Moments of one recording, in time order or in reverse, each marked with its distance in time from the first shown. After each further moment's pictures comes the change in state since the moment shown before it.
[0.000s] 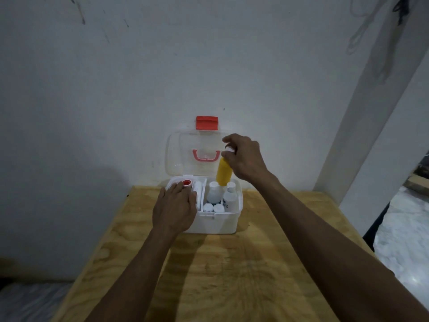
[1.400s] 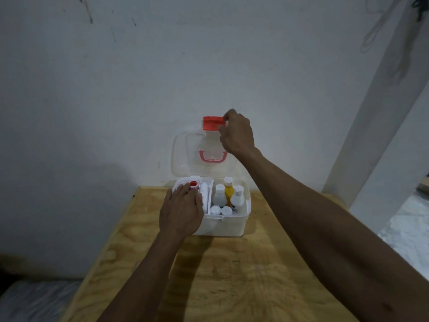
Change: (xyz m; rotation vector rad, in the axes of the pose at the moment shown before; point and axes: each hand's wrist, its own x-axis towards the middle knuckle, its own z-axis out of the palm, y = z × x) left_hand -0.002 0.001 0.000 -0.002 0.038 0.005; right_hand 0.071 -0.025 0.030 -0.110 0.147 0.043
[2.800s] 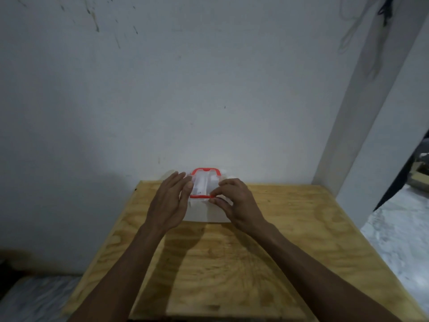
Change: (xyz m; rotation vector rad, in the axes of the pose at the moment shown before) left_hand -0.032 -0.011 -0.029 -0.362 0.143 0.101; right_hand -0.185 0.067 -0.001 0.191 -0.146 -0.386
